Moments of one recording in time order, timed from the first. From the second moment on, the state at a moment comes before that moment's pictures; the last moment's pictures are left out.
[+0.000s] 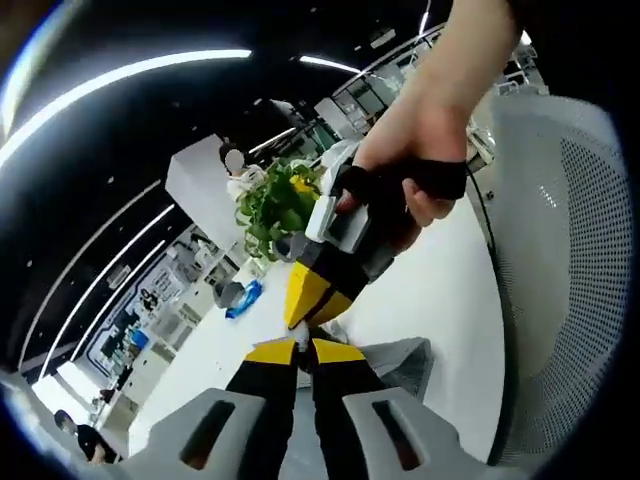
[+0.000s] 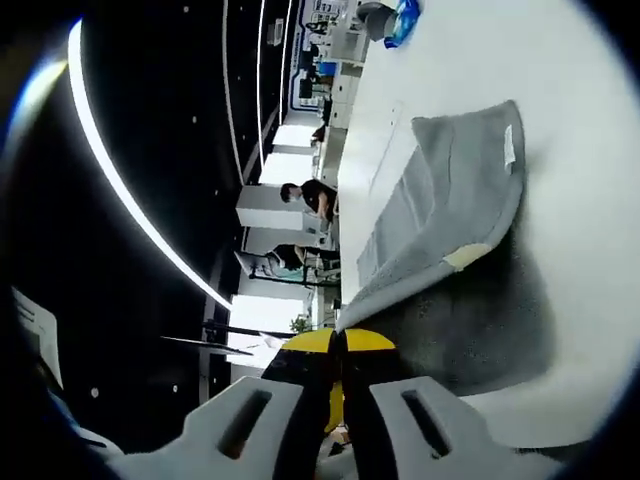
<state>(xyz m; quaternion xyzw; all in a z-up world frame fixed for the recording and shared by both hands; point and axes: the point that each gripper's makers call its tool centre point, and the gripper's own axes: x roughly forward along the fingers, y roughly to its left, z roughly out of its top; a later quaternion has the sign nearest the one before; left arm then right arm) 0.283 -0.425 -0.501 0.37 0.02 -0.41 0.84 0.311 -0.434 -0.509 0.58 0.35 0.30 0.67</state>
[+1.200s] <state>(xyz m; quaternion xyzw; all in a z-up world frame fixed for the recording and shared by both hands) 0.300 -0.405 -0.500 0.22 0.06 -0.40 0.89 0.455 -0.557 -0.655 0.13 0.40 0.13 0.90</state>
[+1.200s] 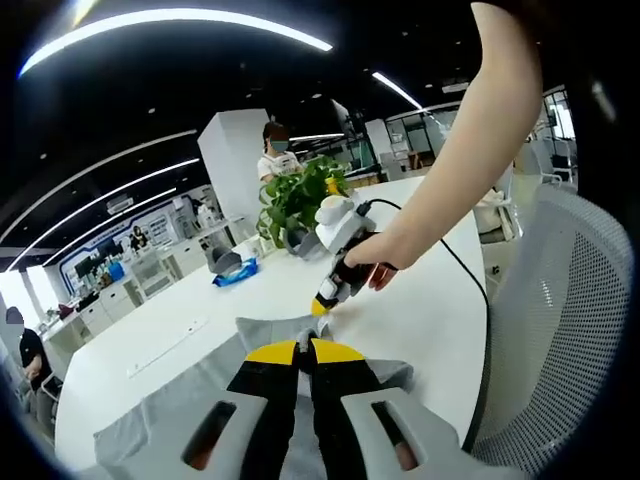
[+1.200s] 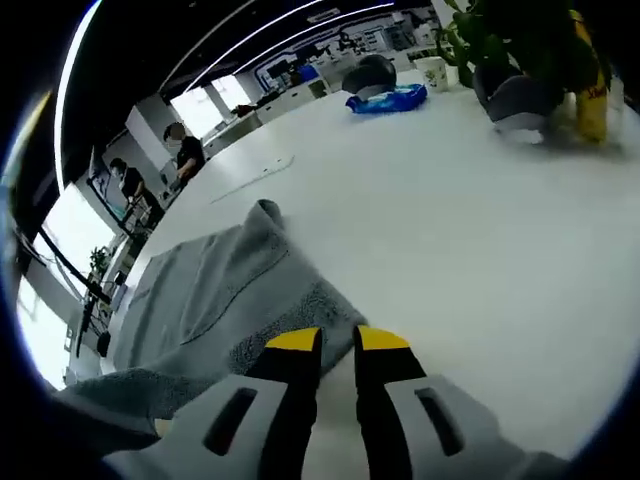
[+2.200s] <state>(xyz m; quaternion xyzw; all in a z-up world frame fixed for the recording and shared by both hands) 0.285 -0.420 -0.510 0.21 0.09 -0.44 0.87 0.461 -0.552 -0.637 0.08 0.37 0.18 0.91</state>
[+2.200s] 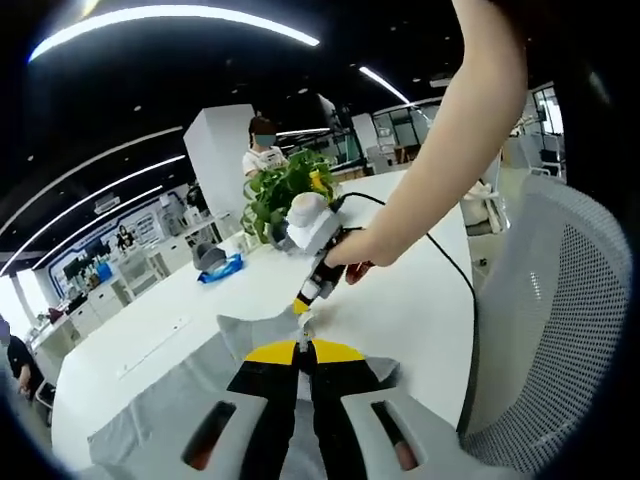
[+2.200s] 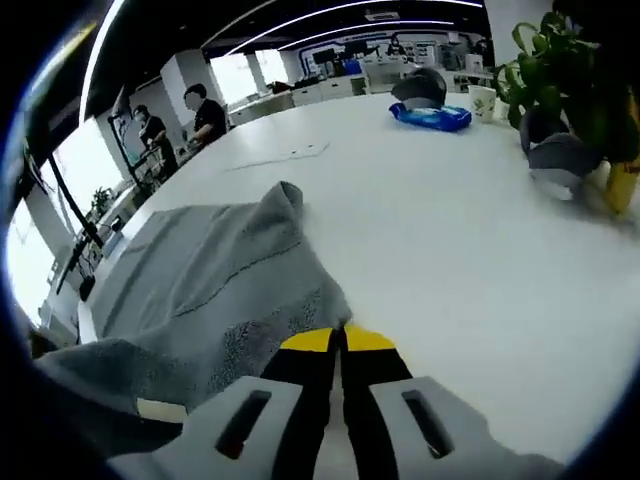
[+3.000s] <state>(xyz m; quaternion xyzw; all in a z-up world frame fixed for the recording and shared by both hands) 0.208 -0.483 -0.426 0.19 0.02 -0.57 0.80 0.456 -0.612 -0.466 0.23 0.23 0.24 0.91</state>
